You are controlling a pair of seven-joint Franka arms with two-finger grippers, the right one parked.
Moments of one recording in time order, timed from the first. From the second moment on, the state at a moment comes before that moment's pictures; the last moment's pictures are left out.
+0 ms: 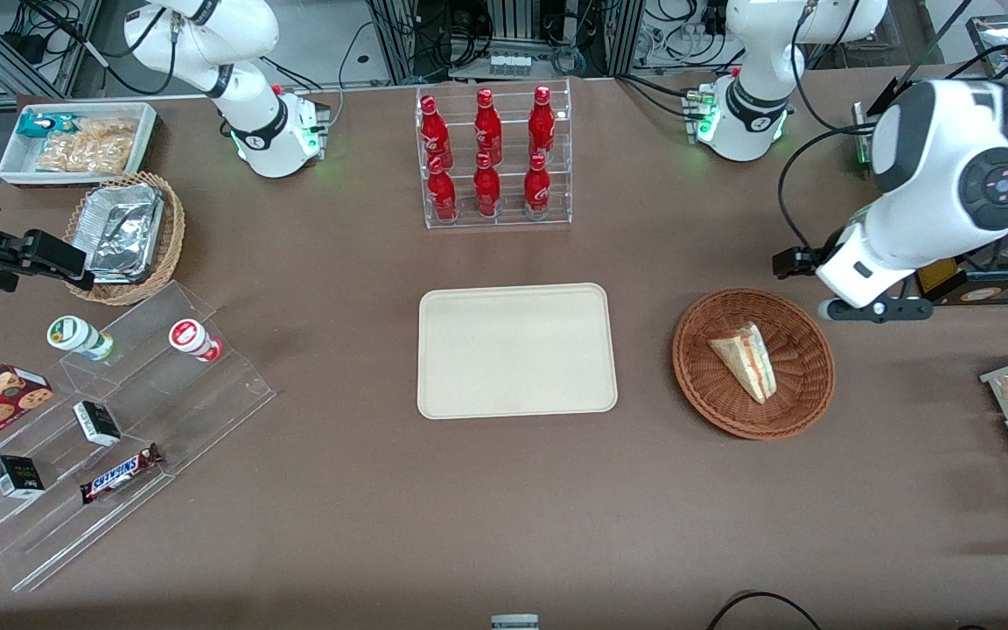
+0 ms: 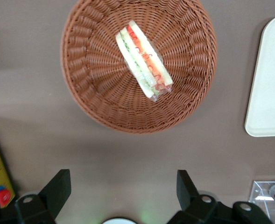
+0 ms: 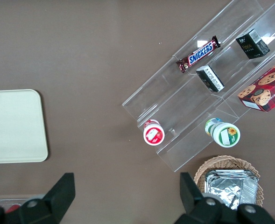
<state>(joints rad) -0.08 0.00 -0.07 -2.01 0.00 1.79 -0.12</state>
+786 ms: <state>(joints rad) -0.10 0.03 -0.07 -2.31 0.00 2.34 -0.46</state>
